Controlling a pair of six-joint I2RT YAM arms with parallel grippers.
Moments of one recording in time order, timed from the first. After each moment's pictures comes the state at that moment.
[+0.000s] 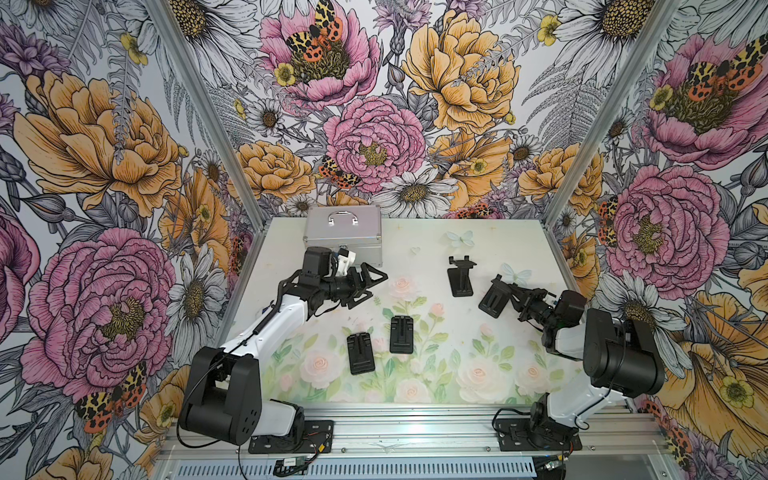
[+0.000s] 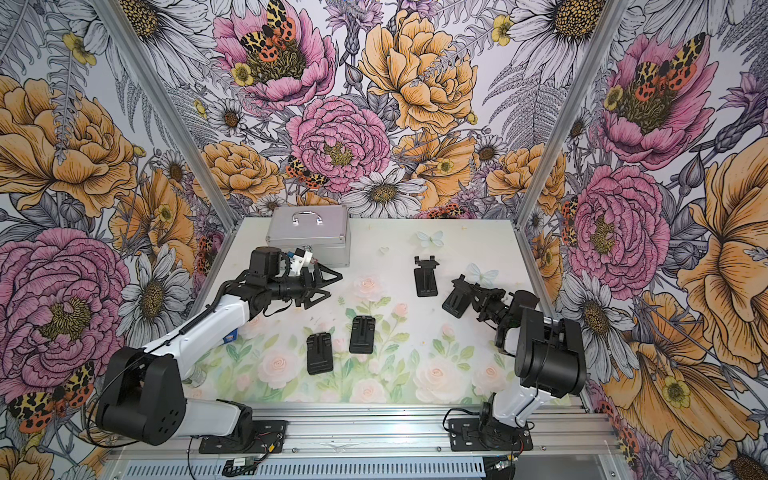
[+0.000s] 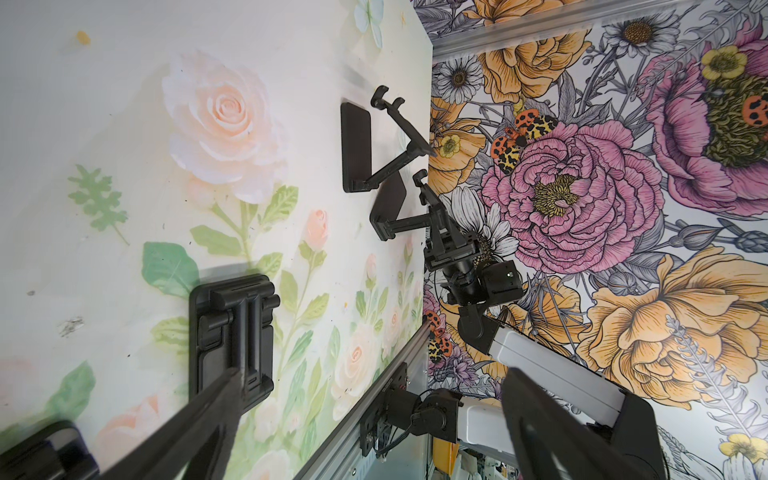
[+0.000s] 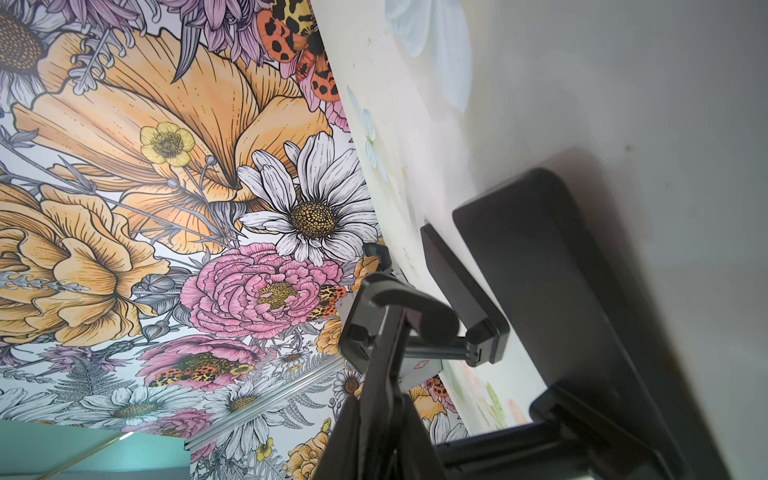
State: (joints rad) left arm -0.25 1.39 0.91 -0.25 0.79 -0.86; right arm -0.36 1.65 0.40 0.89 -0.85 1.70
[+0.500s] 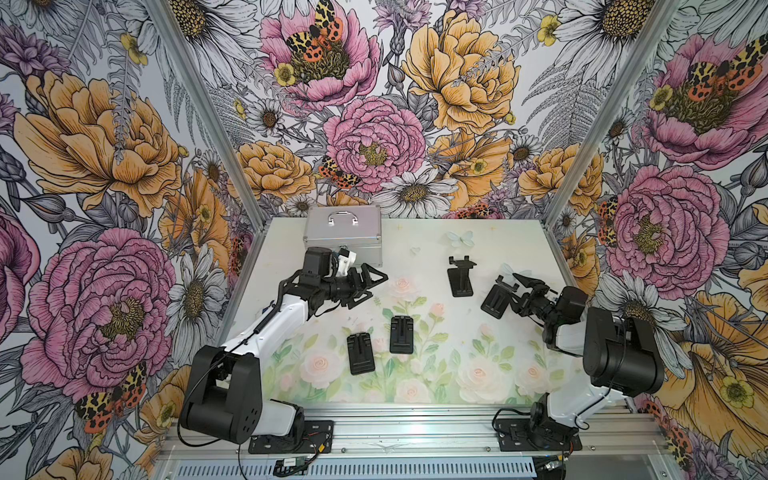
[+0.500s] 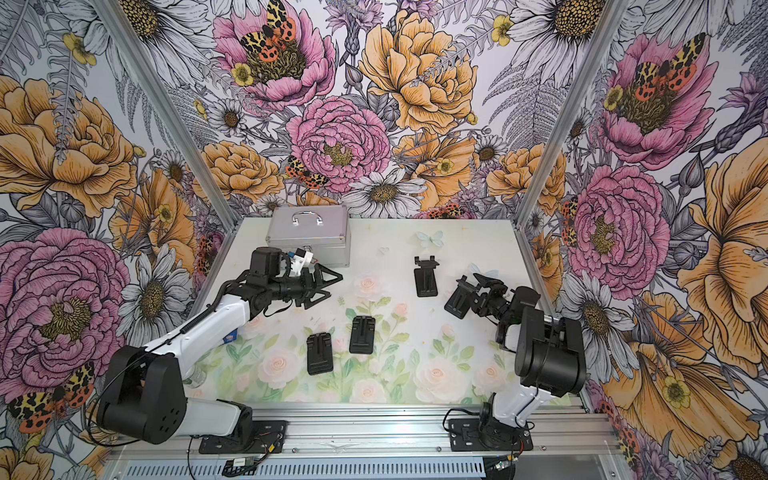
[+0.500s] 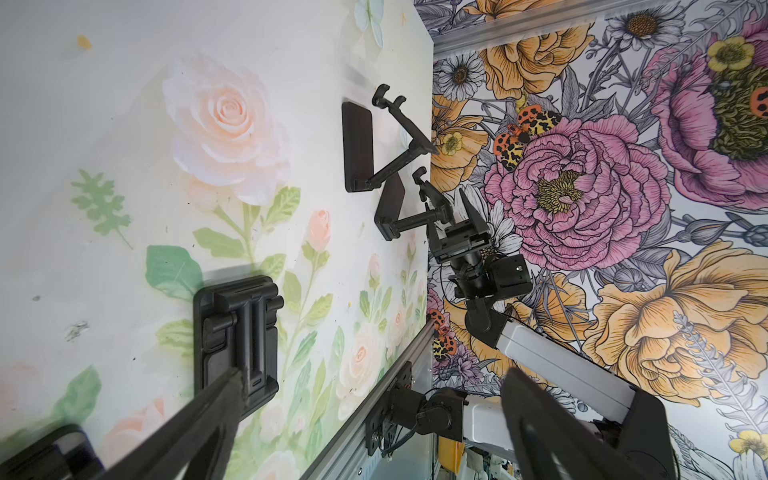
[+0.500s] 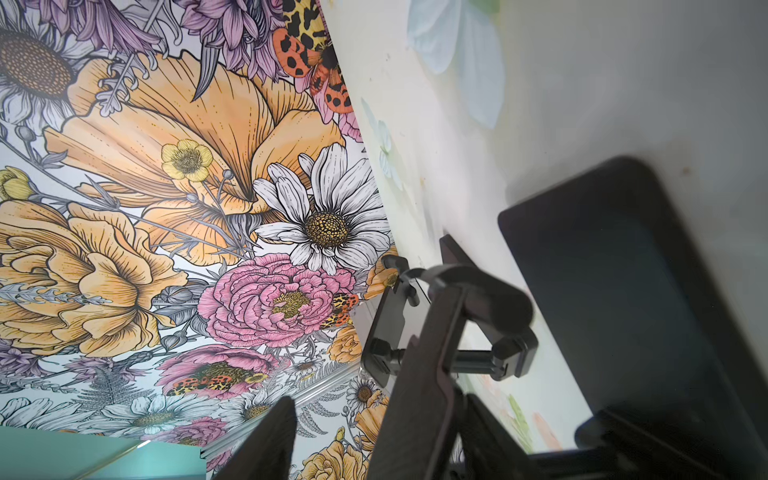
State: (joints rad) left arm -0.25 1.39 0.91 -0.25 0.79 -0.84; right arm -0.36 1.65 0.44 0.88 -0.83 1.74
